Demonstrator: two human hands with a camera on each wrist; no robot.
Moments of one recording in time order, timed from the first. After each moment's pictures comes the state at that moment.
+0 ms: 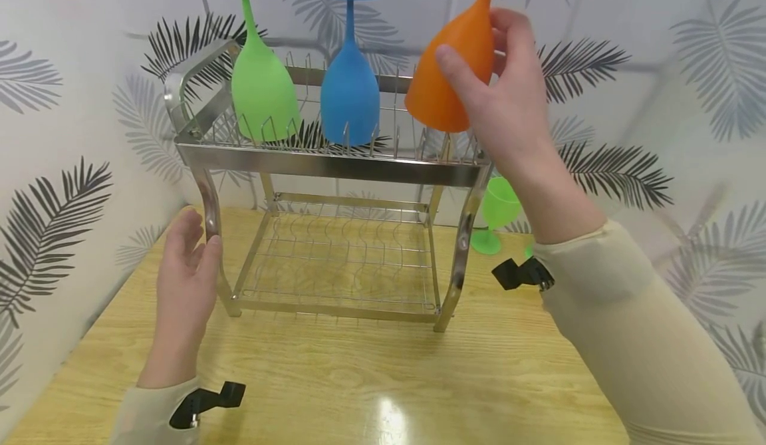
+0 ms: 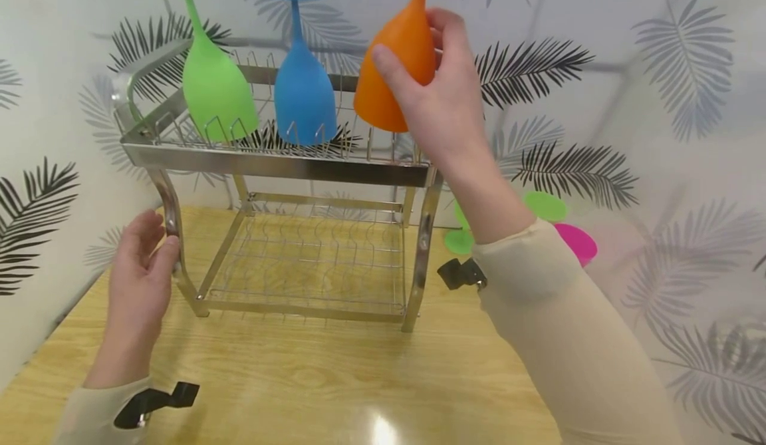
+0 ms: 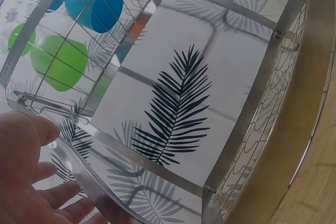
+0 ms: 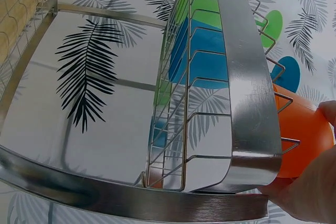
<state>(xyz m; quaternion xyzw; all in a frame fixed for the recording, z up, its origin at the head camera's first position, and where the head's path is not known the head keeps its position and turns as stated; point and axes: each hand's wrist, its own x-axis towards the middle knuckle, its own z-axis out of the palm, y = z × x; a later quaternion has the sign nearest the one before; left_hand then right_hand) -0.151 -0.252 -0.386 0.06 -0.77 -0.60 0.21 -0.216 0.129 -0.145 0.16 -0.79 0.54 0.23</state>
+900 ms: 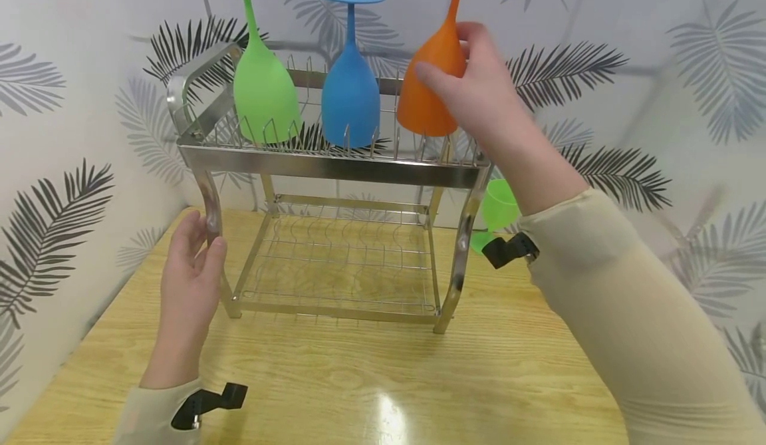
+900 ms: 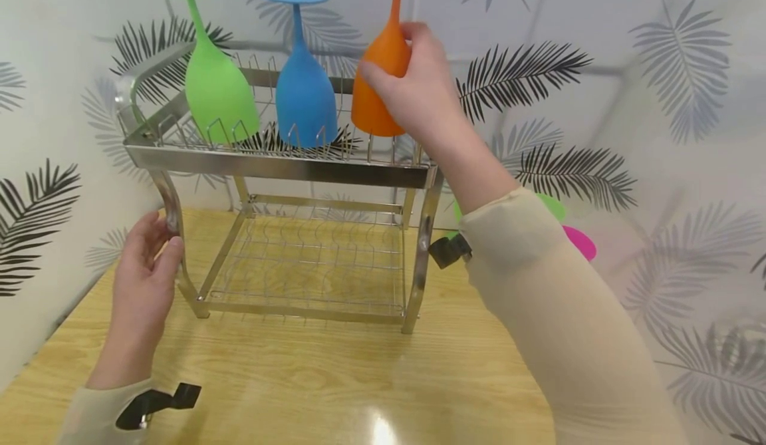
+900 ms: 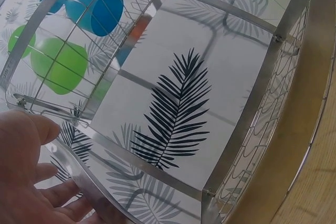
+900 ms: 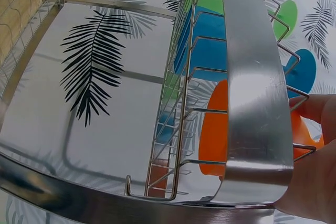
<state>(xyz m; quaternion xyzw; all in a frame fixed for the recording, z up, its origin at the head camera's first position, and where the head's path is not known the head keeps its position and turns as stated) -0.148 -0.248 -0.384 0.03 -0.77 -0.60 0.19 -0.242 0.116 -0.132 0.12 -0.85 0.51 0.10</state>
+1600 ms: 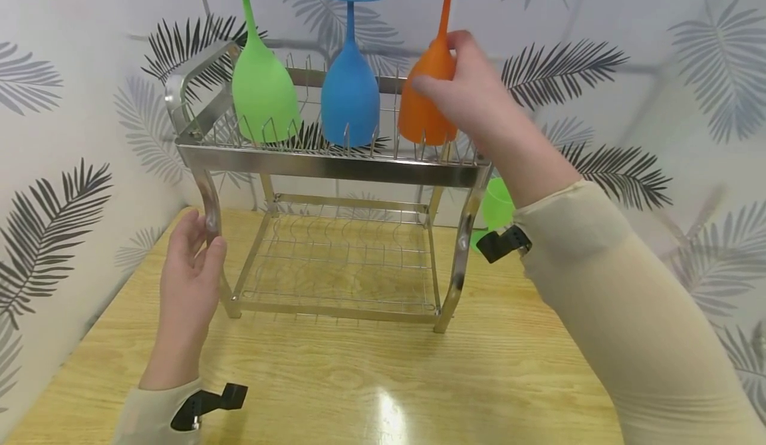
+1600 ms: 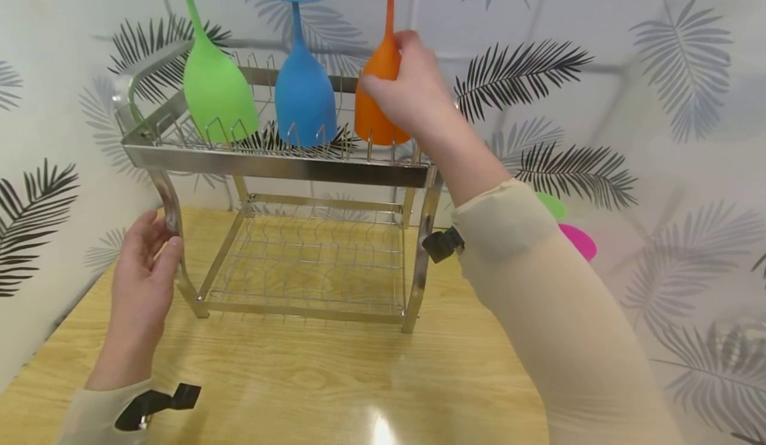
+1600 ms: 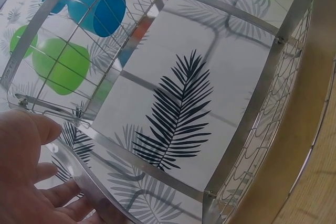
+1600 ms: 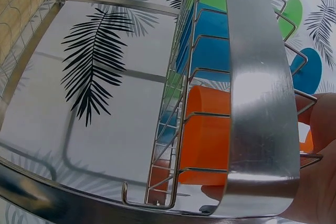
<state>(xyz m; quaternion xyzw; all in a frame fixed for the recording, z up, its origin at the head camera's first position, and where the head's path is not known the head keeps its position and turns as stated) -0.149 -0.248 -0.384 0.03 -0.77 -0.61 0.20 -0.250 0.110 -0.133 0.09 -0.89 0.45 0.05</state>
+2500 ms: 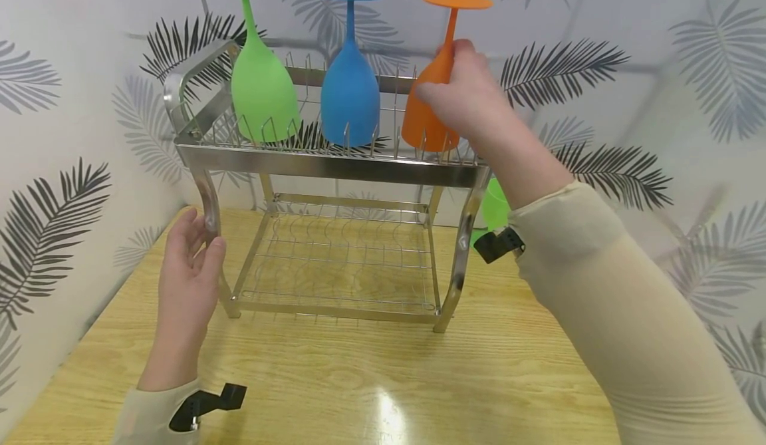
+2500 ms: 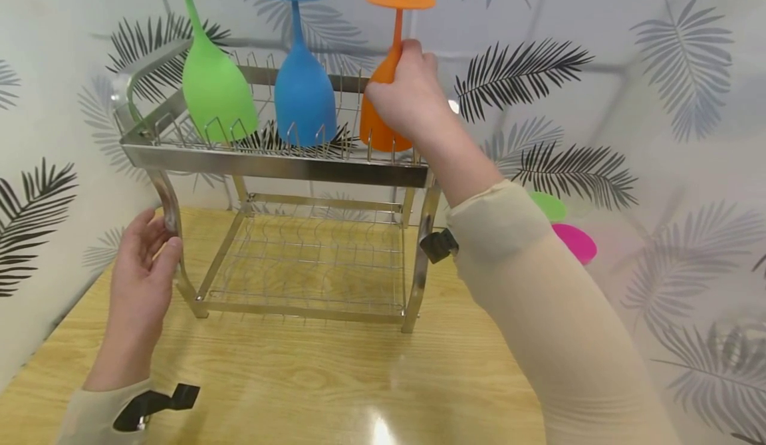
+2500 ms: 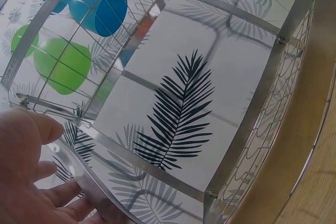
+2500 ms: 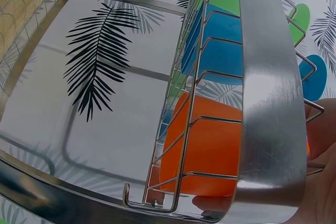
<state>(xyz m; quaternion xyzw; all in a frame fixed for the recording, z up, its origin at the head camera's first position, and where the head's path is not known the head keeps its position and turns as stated) -0.149 -0.249 -0.382 0.03 -0.76 -0.61 0.20 -0.254 0.104 -0.132 0.05 -0.91 0.41 0.06</state>
